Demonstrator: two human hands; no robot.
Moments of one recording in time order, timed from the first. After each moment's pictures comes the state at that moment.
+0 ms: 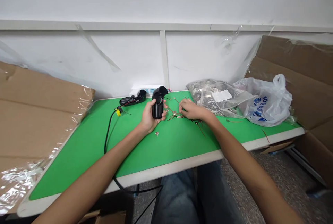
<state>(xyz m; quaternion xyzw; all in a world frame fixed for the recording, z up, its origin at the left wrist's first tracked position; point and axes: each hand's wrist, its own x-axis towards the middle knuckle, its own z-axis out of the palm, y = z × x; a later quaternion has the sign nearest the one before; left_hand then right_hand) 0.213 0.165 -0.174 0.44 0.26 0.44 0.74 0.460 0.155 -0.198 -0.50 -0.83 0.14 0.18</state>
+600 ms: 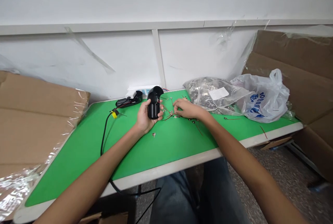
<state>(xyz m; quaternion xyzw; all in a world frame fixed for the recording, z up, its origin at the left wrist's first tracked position) 0.212 0.171 -0.176 0.44 0.25 0.42 0.75 0.456 0.156 -0.198 -0.50 -0.83 0.15 0.19</state>
